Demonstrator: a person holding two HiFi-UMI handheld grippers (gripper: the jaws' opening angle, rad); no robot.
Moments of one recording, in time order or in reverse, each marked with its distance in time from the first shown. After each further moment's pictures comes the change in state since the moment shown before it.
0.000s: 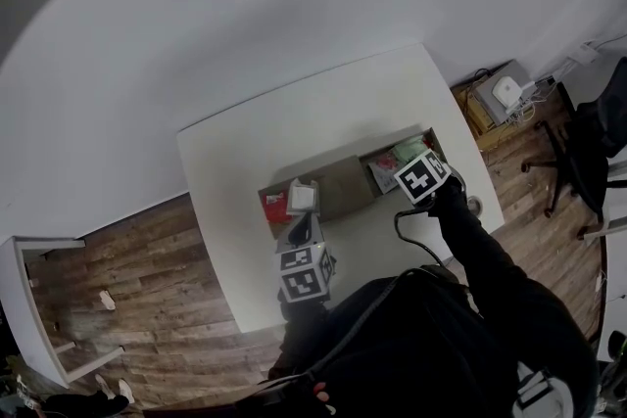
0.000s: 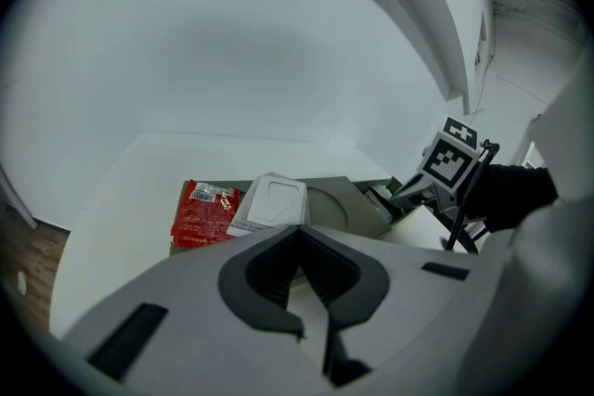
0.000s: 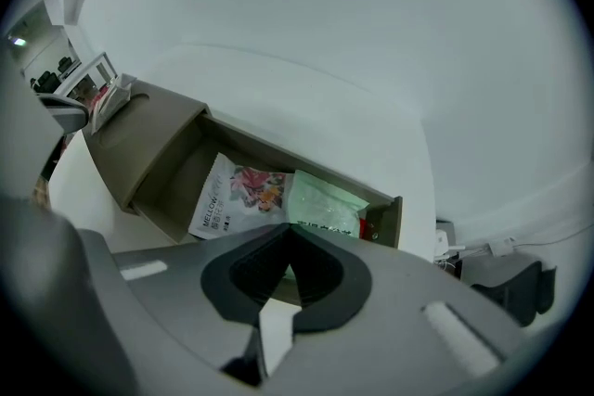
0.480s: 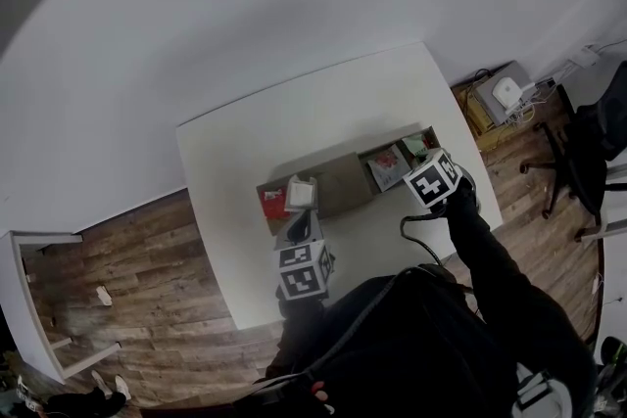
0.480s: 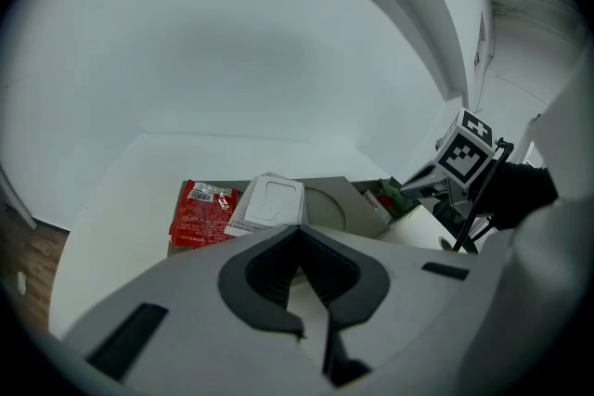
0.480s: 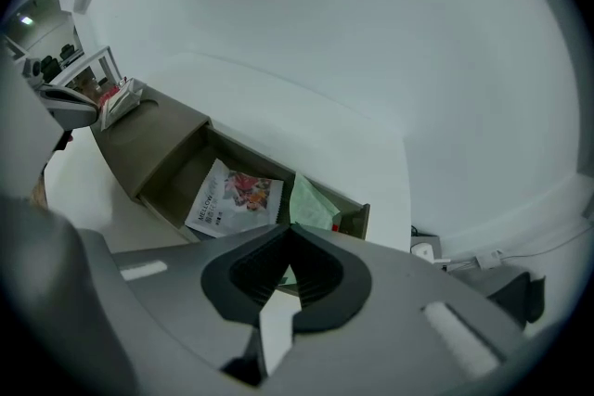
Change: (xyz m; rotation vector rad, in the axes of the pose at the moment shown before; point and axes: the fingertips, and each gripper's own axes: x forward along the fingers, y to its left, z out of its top) left arm 0.000 -0.001 0.001 -0.002 -0.003 -0.001; right arm -0.026 -0.017 0.002 -0.039 -0.076 -0.064
